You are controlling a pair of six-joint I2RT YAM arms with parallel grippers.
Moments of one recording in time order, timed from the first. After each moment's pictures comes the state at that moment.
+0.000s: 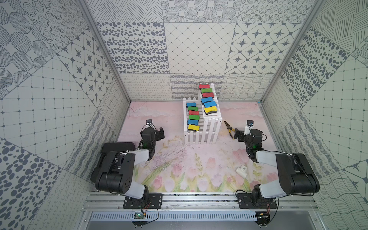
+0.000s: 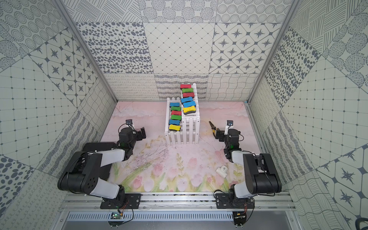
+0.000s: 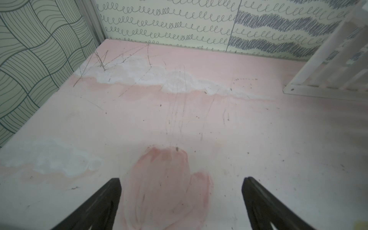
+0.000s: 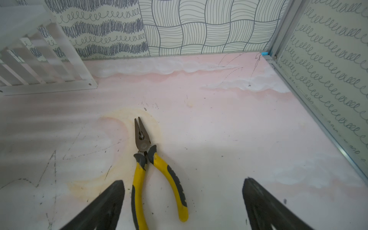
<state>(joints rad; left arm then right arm) -0.07 1.50 0.56 0.53 -0.22 -0.11 0.04 1.43 0.48 0.59 0.09 0.05</state>
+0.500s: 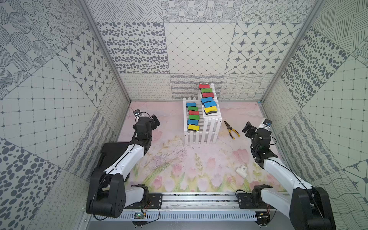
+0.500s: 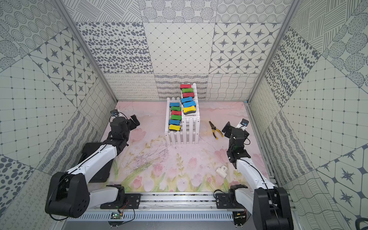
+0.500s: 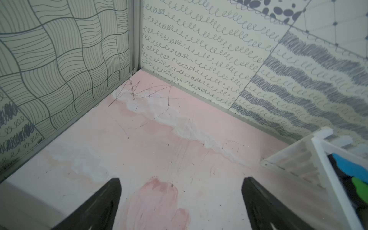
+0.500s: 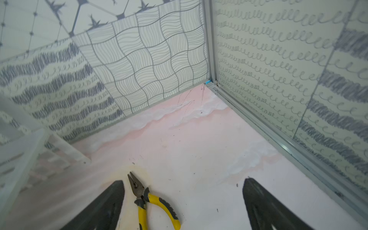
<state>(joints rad) -0.07 1.25 0.79 0.12 -0.36 -0.48 0.05 1.05 0.46 0.34 0.37 0.44</state>
